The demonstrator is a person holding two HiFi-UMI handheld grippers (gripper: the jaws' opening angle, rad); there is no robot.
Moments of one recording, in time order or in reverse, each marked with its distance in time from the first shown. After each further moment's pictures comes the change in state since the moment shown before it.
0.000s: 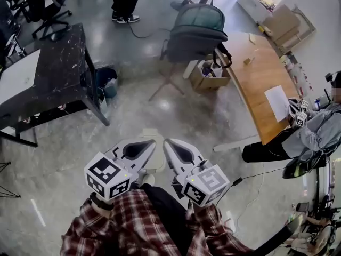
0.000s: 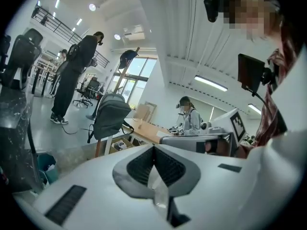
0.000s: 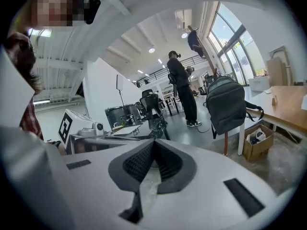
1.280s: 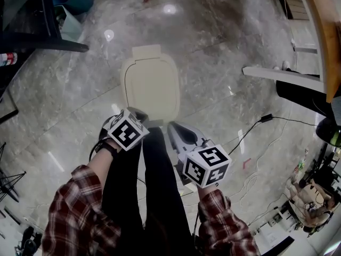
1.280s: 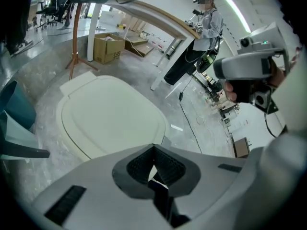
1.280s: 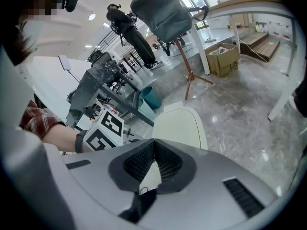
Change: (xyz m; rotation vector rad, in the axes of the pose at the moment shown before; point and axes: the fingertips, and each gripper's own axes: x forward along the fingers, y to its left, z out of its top) left arm 0.115 0.144 -0.569 -0.013 1.061 -0.159; right arm 0.045 -0.160 -0.459 0.501 0.487 -0.229
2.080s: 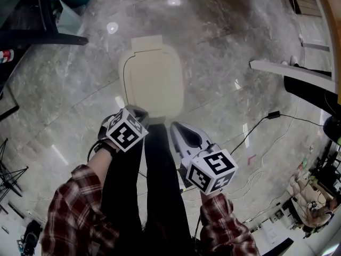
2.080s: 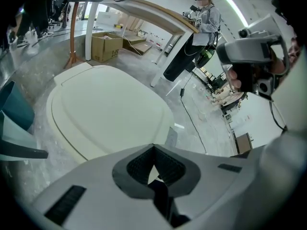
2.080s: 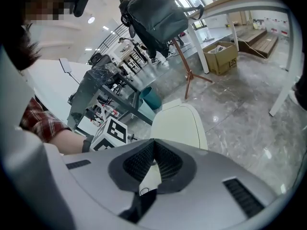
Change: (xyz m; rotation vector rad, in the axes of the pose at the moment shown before) left arm 0.025 0.006 -0.018 0.032 0.014 0.009; right arm 0.001 -0.009 -0.009 0.020 -0.019 0.018
